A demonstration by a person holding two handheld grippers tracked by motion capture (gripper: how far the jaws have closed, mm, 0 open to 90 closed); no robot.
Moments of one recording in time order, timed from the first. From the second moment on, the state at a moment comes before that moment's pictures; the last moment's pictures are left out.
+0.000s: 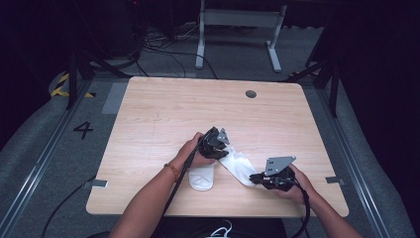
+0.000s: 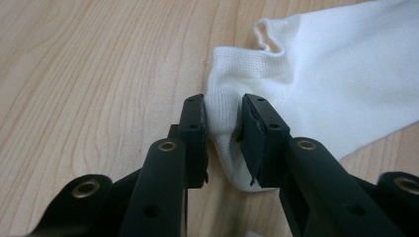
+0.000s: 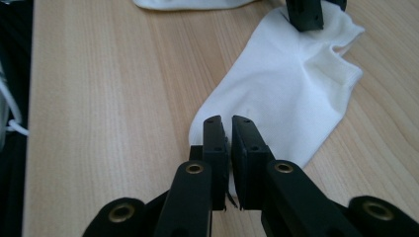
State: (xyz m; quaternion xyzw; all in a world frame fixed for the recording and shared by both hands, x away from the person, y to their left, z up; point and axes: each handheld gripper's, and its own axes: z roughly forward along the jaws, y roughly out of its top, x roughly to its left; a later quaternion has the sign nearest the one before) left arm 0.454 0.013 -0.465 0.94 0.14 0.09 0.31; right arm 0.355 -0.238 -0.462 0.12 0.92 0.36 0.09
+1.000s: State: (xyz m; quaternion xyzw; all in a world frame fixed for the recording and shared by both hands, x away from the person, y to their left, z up) left arm 0.475 0.015 -0.467 0.93 0.17 0.07 0.32; right arm 0.346 -0.227 -0.469 0.11 0.93 0.36 0.08
